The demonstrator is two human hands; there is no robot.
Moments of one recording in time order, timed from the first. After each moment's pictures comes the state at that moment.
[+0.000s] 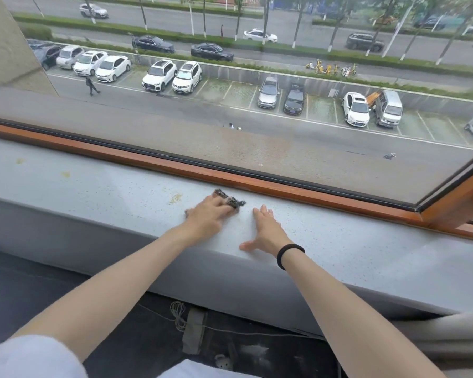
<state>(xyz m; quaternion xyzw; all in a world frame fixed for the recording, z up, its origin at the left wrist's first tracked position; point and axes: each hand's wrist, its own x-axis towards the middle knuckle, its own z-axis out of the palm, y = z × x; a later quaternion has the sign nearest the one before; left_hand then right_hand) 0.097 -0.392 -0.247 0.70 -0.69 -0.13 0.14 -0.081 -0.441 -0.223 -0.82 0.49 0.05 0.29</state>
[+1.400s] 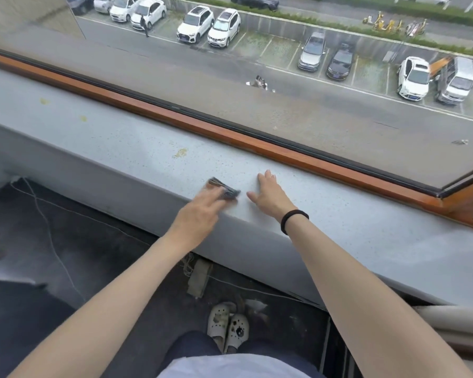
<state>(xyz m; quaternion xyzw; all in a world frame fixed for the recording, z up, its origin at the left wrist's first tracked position) 0.035 -0.296 -0.257 0.73 -0.65 -0.02 0.20 -0.096 -0.450 -0.215 -0.84 0.44 0.06 0.32</state>
